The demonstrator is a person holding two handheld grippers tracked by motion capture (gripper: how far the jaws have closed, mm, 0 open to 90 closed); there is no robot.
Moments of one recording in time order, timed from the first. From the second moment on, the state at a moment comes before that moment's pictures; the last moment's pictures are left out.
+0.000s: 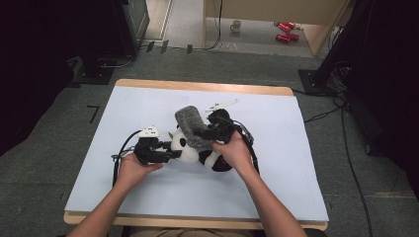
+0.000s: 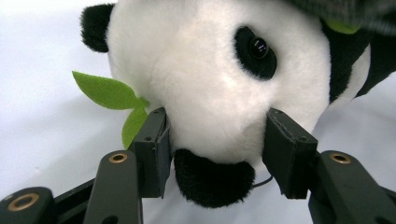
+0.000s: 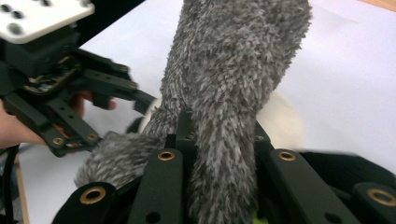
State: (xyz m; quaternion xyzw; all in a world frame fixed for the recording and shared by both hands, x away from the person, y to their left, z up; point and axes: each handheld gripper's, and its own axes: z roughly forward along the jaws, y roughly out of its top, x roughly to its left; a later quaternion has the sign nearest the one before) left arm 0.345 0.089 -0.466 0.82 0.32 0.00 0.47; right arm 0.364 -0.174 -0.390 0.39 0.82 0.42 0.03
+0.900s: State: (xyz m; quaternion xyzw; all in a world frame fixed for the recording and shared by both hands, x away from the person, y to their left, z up) left arm 0.346 0.088 -0.470 0.82 0.30 0.02 0.48; right arm 0.356 -0.194 -0.356 0.41 0.78 0.47 0.03
